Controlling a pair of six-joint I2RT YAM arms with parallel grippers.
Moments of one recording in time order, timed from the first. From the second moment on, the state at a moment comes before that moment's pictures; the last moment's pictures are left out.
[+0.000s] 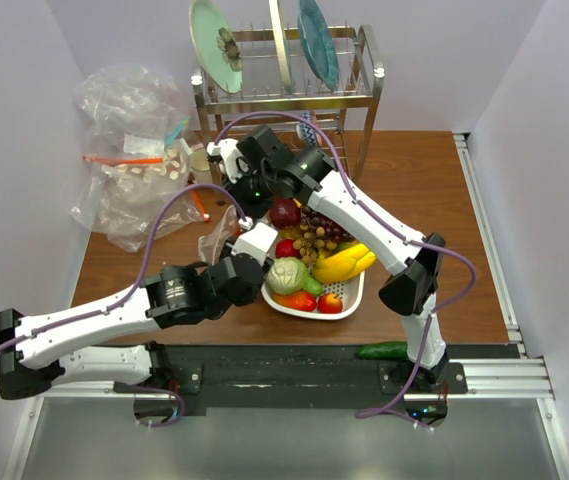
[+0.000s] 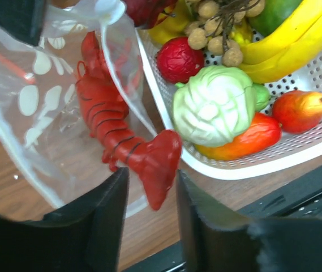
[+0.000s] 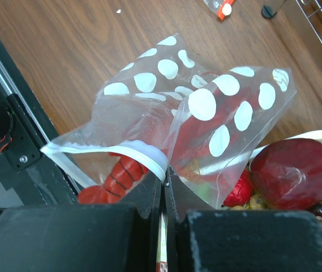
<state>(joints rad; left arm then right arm) -1.20 1.05 1.03 -0.75 -0.64 -0.38 0.88 2.04 2.29 -1.06 -0.17 0.00</state>
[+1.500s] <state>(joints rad) -1.25 1.07 0.92 -0.72 -0.87 -0.32 0.84 2.04 2.31 -1.08 -0.23 0.06</state>
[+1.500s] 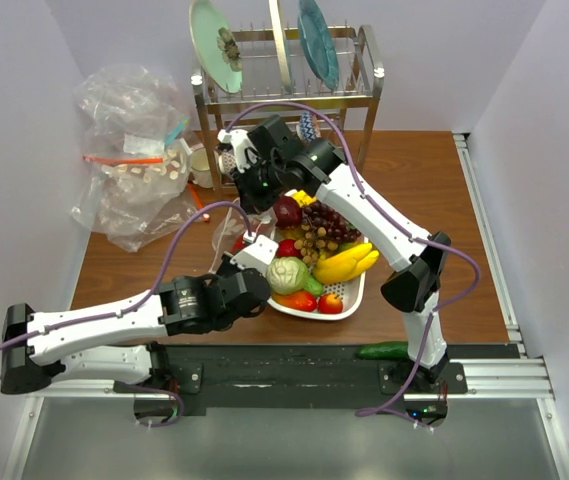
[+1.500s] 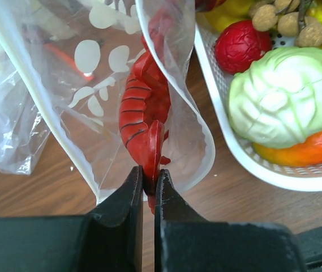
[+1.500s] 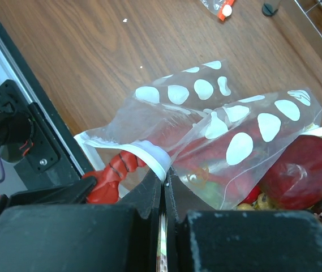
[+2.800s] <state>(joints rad) -0.92 1.07 1.12 -0.71 -0.65 0.00 0.63 2.02 2.02 -0.43 -0.93 0.72</state>
